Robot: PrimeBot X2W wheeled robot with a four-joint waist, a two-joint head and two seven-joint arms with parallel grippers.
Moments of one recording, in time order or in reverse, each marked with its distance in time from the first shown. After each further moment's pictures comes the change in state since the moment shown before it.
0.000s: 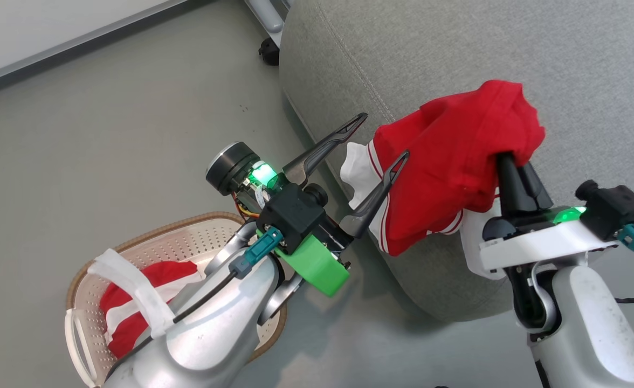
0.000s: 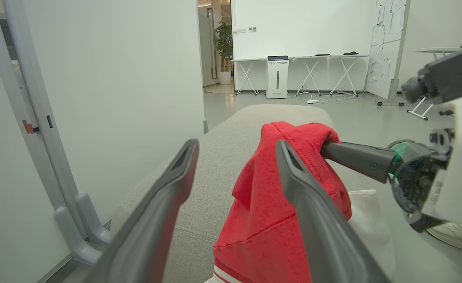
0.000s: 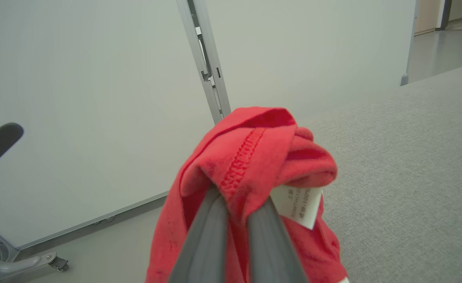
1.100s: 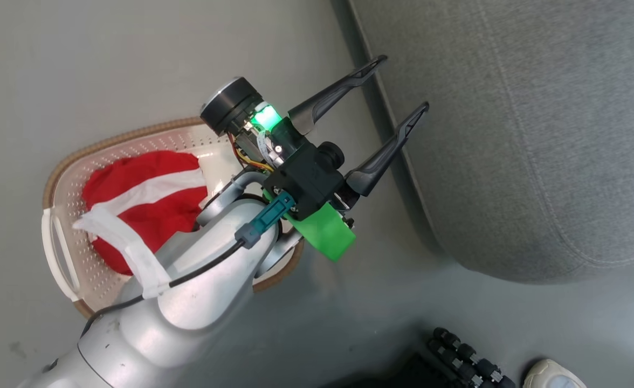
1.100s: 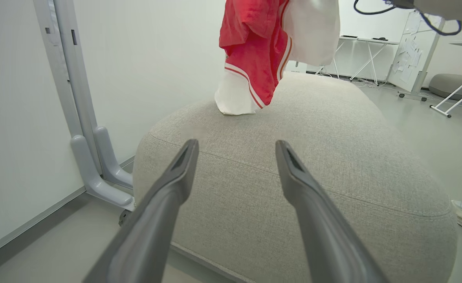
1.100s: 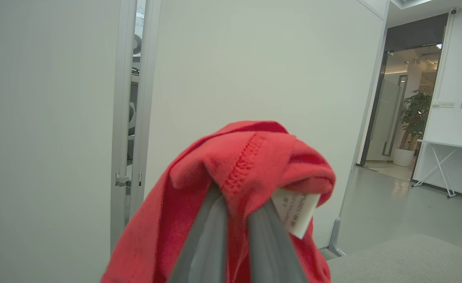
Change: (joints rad) left arm -0.181 0.036 -0.053 -0.004 0.041 0.000 0.003; right arm -0.812 -0.319 -0.371 0.233 -0.120 0.000 0.000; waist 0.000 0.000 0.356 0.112
